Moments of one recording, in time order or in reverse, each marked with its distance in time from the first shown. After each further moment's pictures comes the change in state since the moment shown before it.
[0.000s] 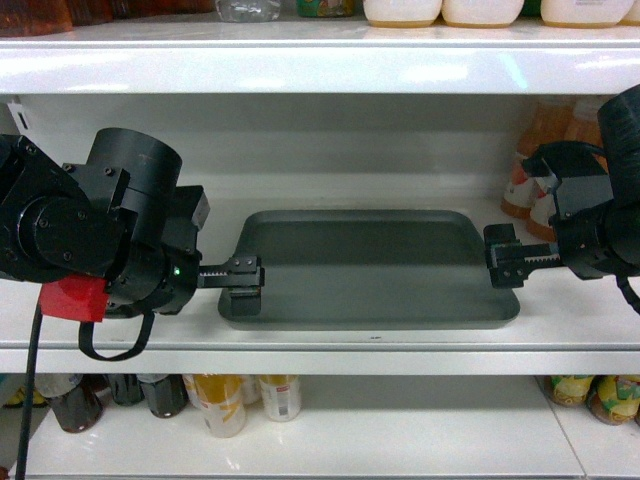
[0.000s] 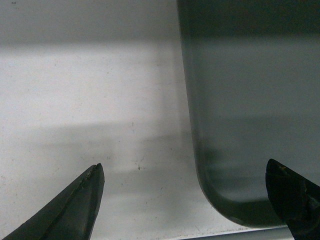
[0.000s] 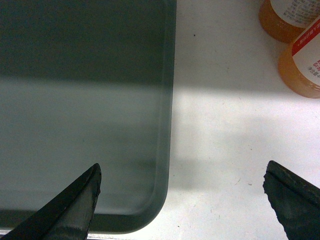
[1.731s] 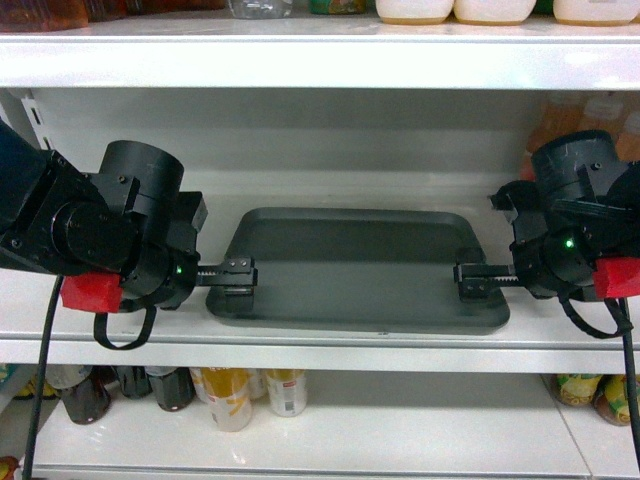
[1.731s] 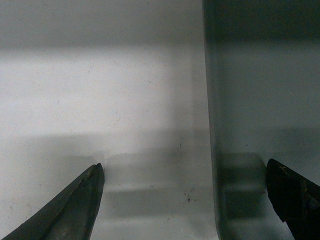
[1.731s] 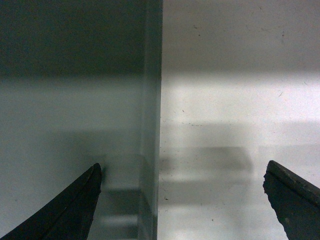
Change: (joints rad) left arm 0.023 0.112 0.124 -0.027 -0.015 0.037; right arm 0.016 0.230 0.237 -0.101 0.038 0.111
